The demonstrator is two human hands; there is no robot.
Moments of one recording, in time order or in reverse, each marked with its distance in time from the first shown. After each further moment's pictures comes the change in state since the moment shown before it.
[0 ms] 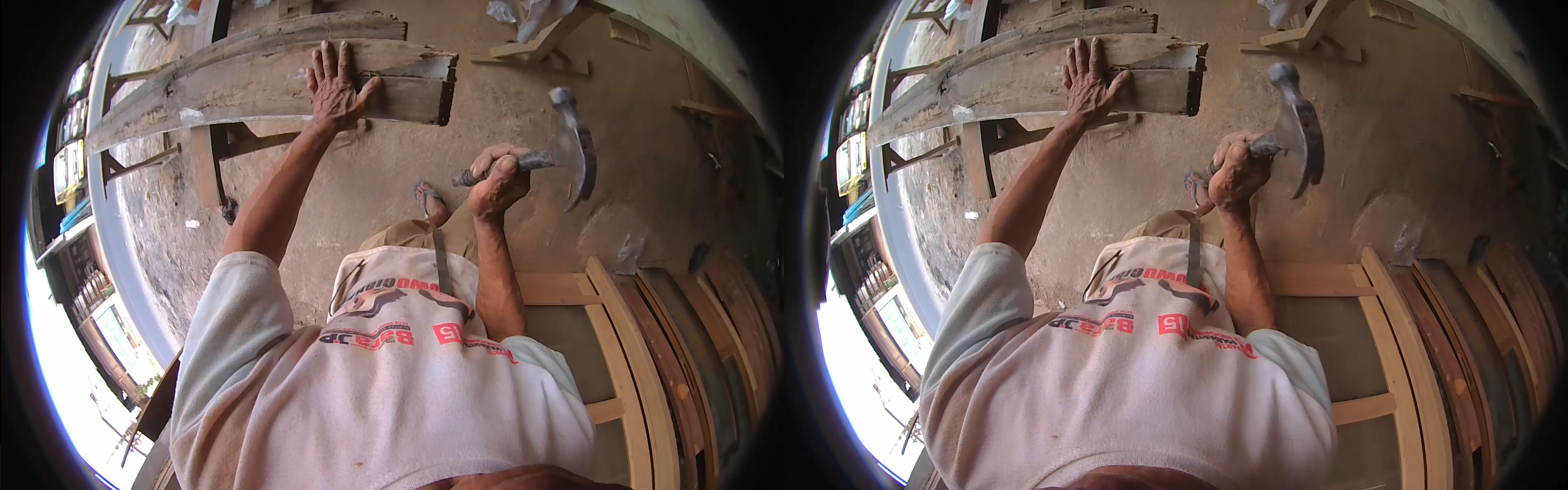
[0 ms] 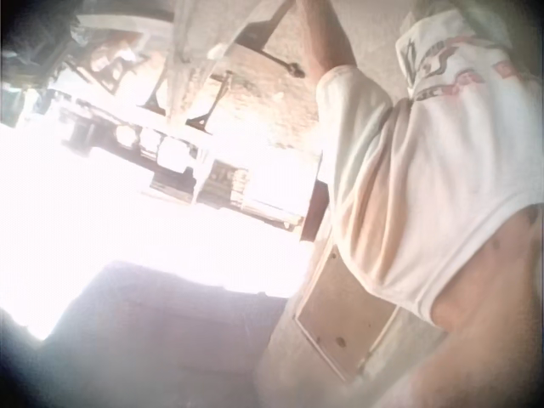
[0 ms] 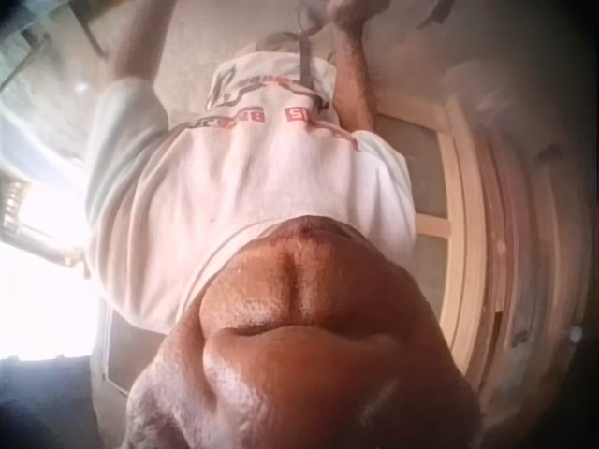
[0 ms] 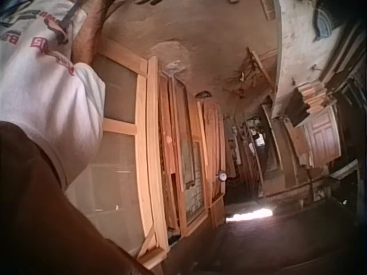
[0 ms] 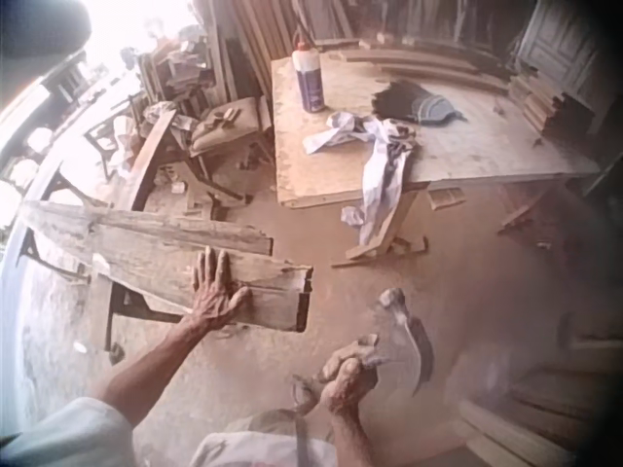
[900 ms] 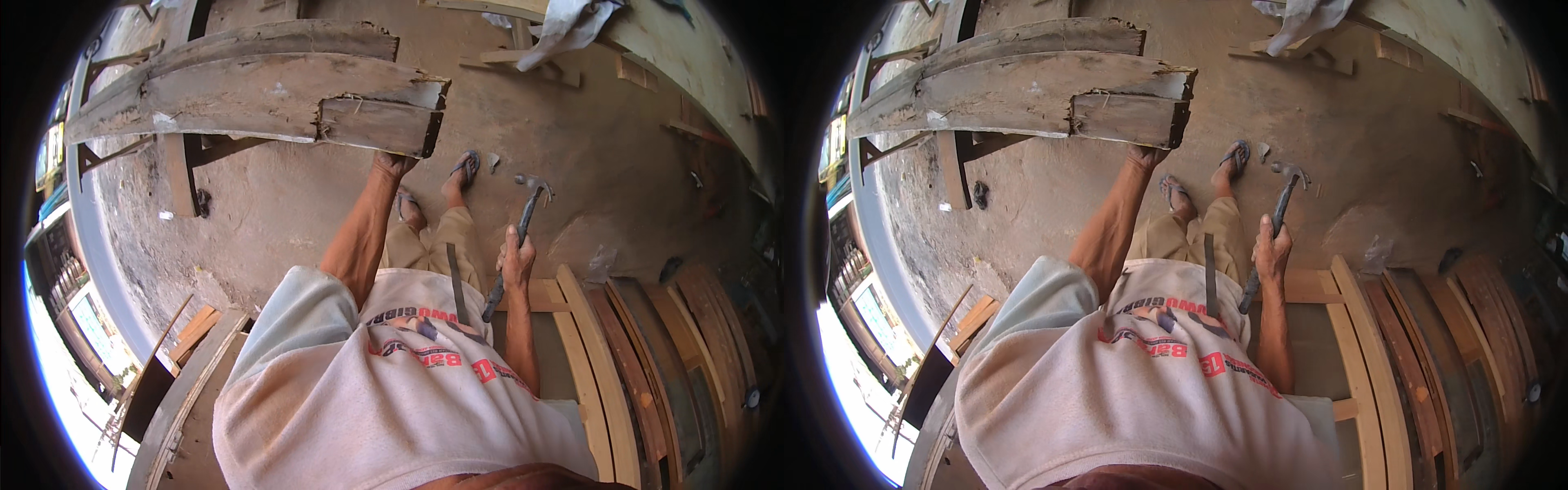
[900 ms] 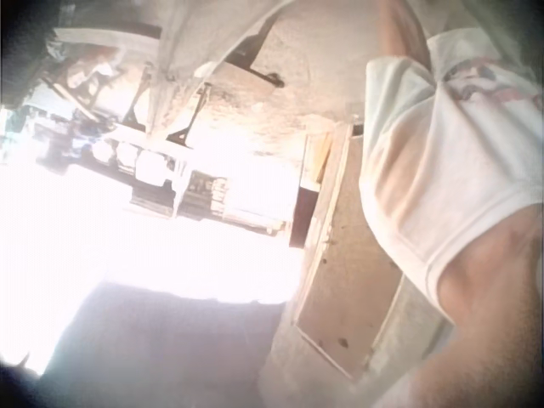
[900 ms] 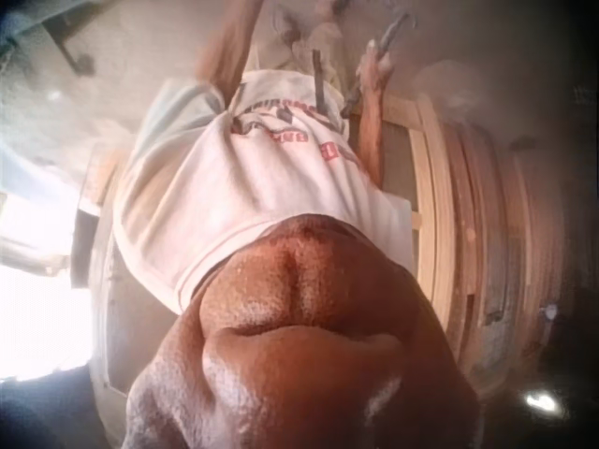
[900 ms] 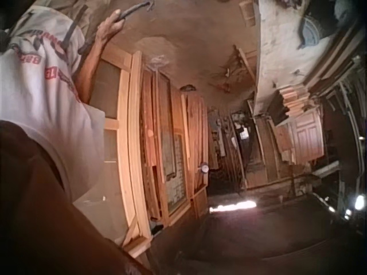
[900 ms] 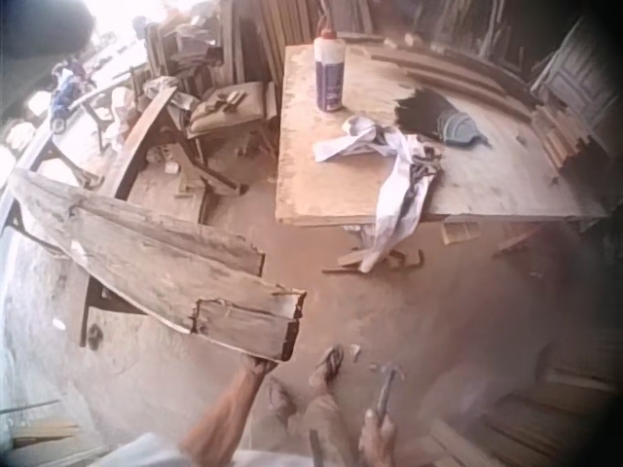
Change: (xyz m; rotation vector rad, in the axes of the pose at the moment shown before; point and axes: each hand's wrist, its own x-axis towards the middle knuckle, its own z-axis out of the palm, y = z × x) left_hand -0.052 0.101 0.152 3.013 0.170 0.860; right_hand -0.011 -0.014 -0.159 -0.527 -0.041 0.934
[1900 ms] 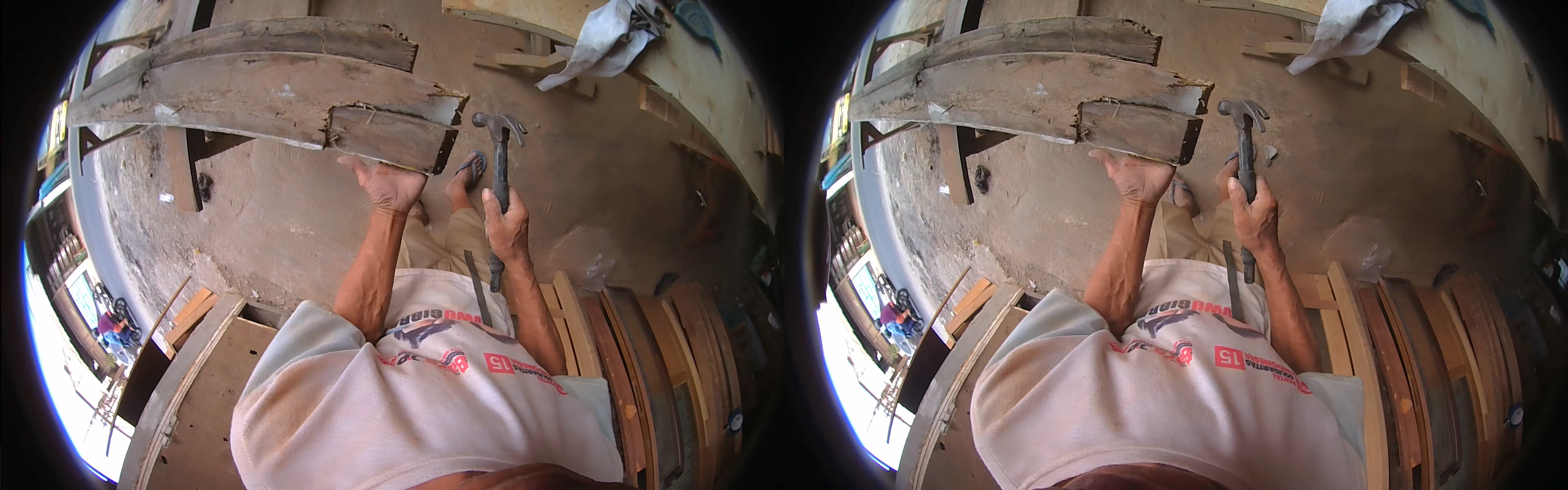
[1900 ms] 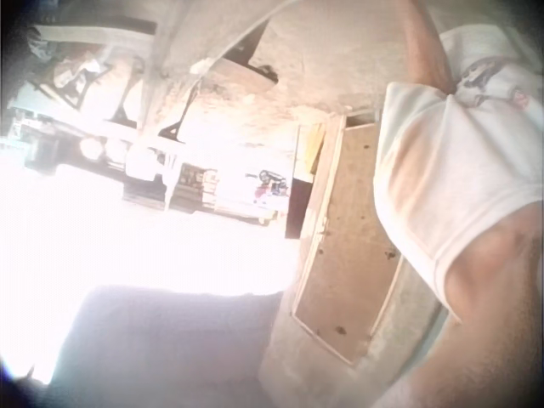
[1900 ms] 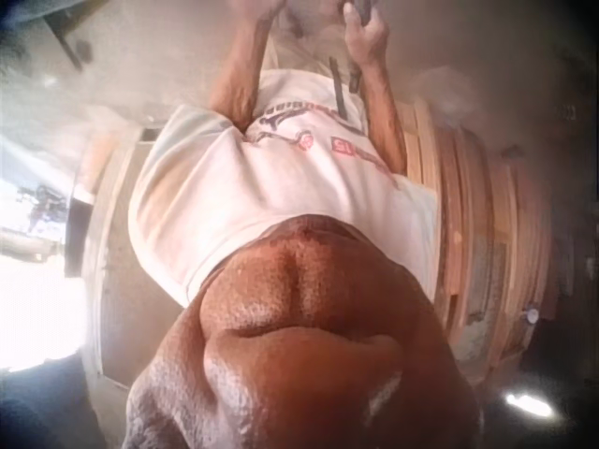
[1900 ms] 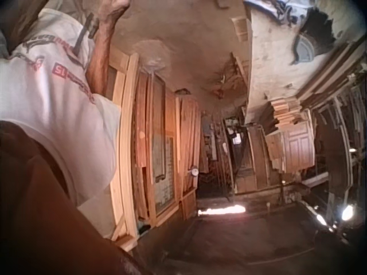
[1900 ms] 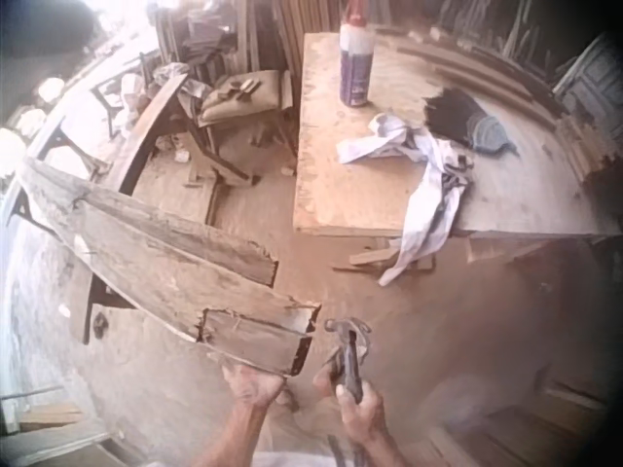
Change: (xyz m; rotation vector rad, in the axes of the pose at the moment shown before) left_hand -0.057 -0.045 0.089 0.023 -0.001 0.405; right_hand 0.052 -0.096 0.075 -0.352 -0.194 -0.473
